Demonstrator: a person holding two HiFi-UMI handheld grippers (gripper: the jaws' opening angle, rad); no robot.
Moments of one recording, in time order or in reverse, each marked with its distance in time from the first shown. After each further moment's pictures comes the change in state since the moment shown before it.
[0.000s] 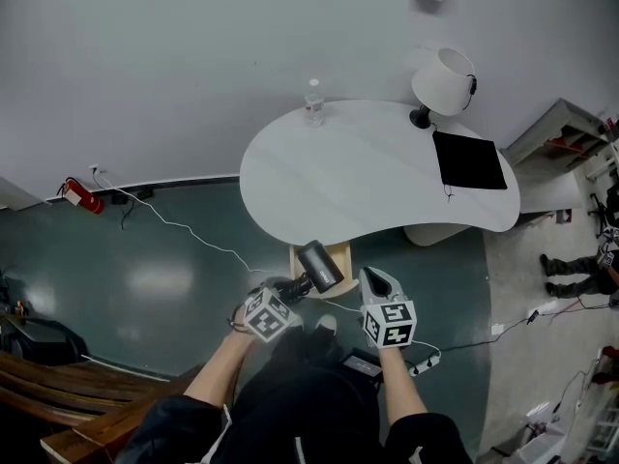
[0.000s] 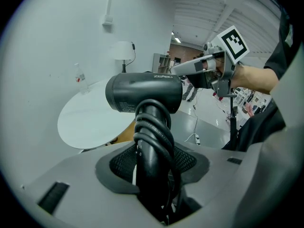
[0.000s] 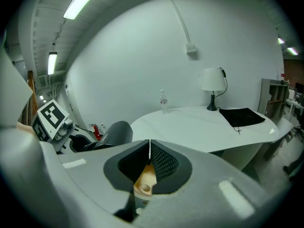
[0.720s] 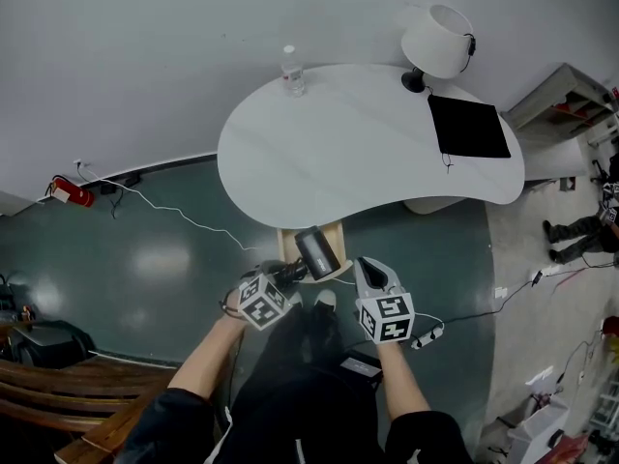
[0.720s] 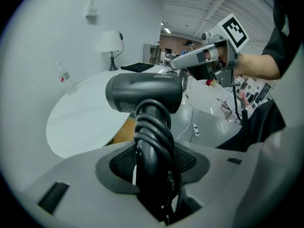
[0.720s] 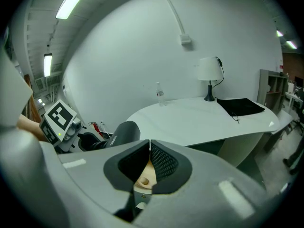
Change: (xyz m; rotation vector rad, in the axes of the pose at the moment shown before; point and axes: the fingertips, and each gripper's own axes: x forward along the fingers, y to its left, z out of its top) left arm 0.045 0.006 0.000 0.115 0.088 -0.052; right arm 0.010 -0.022 -0.027 0.046 0.061 0.003
